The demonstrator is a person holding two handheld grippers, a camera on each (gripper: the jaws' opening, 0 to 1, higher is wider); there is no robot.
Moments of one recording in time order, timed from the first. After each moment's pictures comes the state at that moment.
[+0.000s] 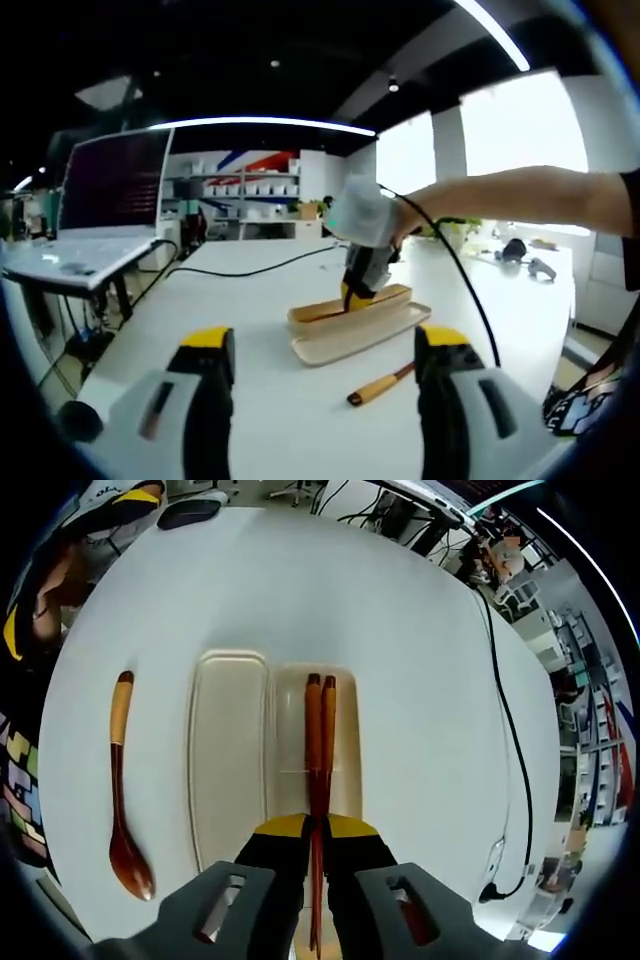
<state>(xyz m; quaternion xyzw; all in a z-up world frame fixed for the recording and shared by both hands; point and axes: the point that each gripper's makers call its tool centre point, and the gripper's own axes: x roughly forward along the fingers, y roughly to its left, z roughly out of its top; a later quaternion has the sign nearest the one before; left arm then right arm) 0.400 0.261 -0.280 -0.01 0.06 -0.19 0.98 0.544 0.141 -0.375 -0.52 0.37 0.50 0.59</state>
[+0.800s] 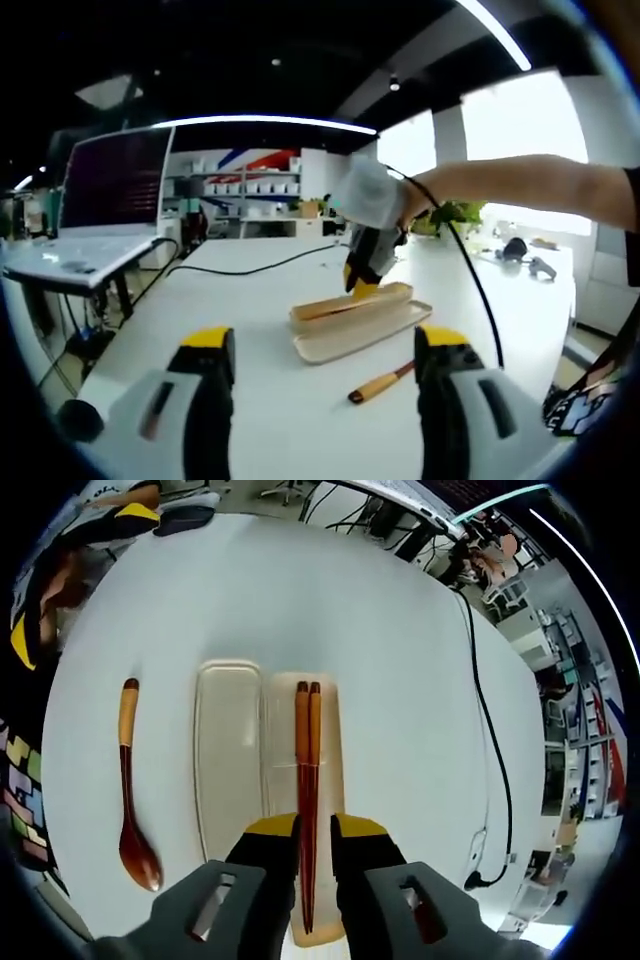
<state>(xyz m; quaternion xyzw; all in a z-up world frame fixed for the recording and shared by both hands) 0.401 0.262 -0.282 -0.01 0.06 -0.19 0.98 0.543 0.134 -0.346 -0.53 0.36 0.48 0.60</state>
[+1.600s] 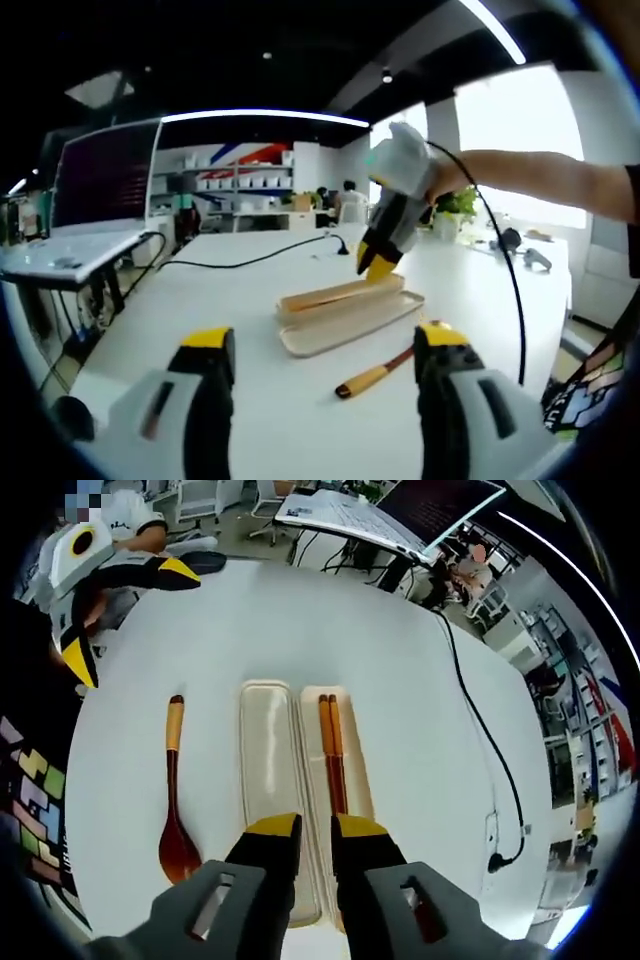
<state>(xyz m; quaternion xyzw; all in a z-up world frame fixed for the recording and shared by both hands) 0.397 0.249 -0.294 0.00 0.08 -0.21 0.98 0.510 0.113 -0.335 -0.45 0.32 0.51 0.66</state>
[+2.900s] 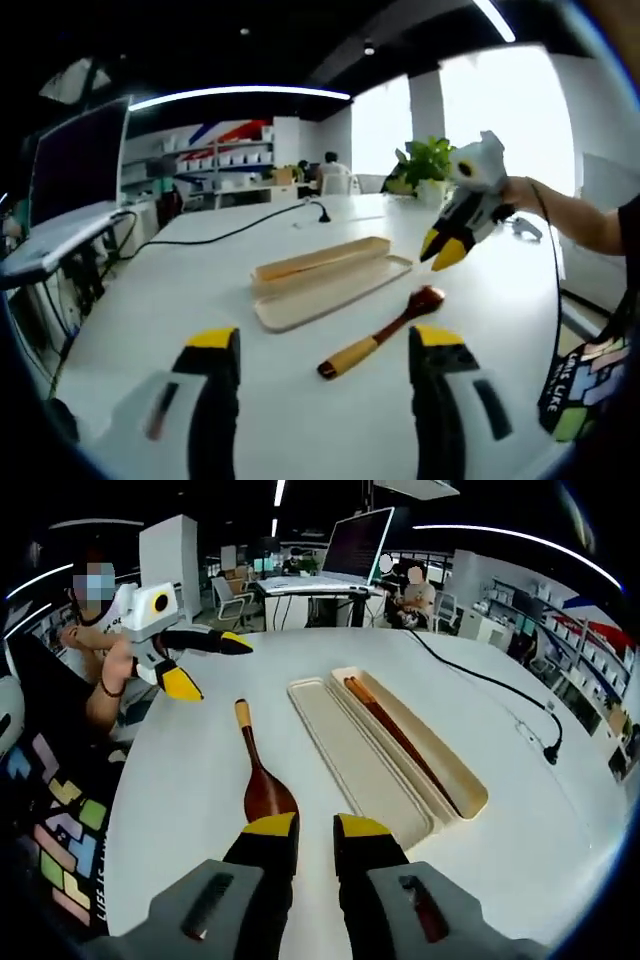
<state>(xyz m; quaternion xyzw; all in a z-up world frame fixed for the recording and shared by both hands) 0.407 0.226 -0.329 0.04 0.14 -0.25 0.96 0.437 0.043 -0.352 -0.21 0.27 0.54 0.77</state>
